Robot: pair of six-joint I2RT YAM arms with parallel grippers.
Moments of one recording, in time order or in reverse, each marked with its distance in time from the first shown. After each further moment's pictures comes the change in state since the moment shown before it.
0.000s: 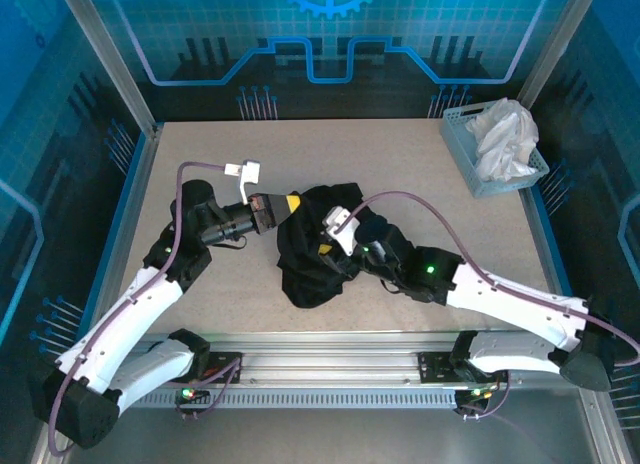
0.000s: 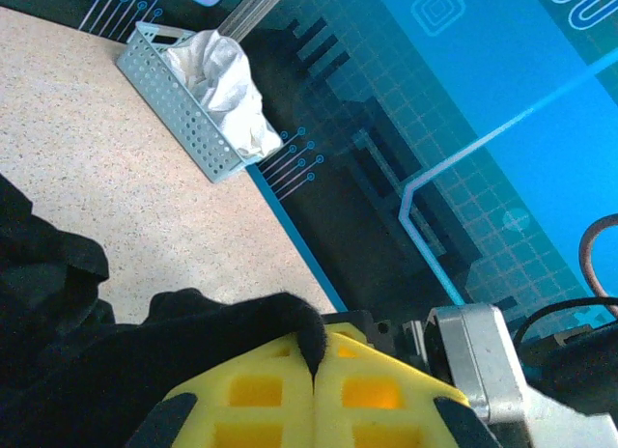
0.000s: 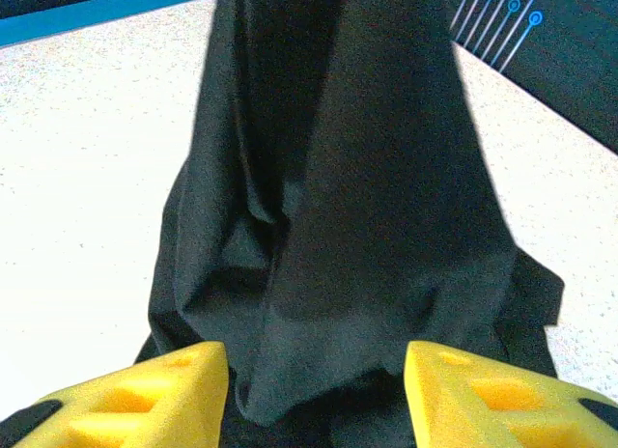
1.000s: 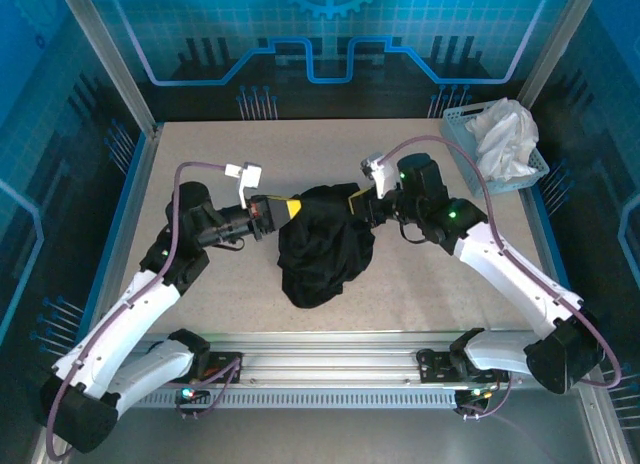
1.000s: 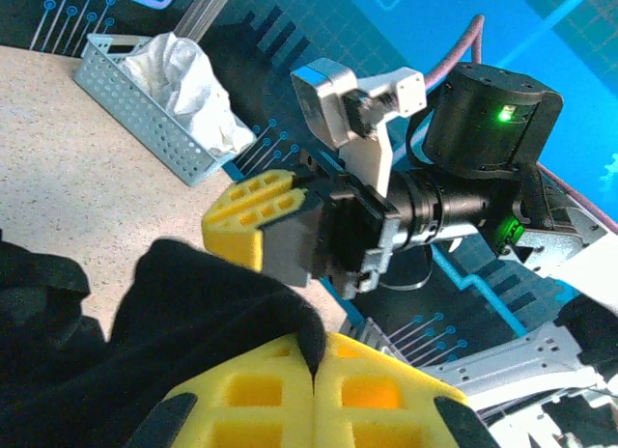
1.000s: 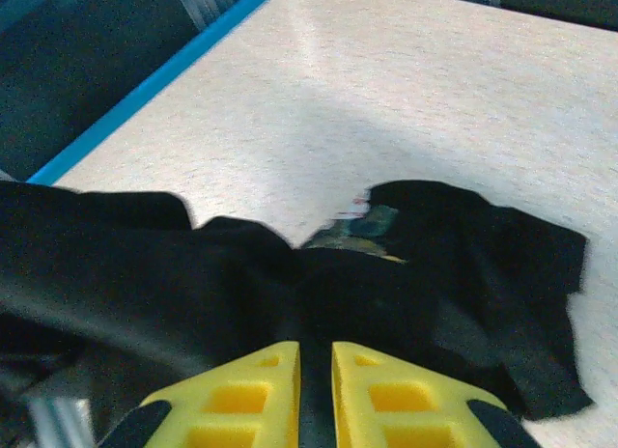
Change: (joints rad) left arm -0.001 -0.027 0.000 0.022 0.082 0.076; right arm -0.484 0.096 0.193 -0.140 -0.512 0.143
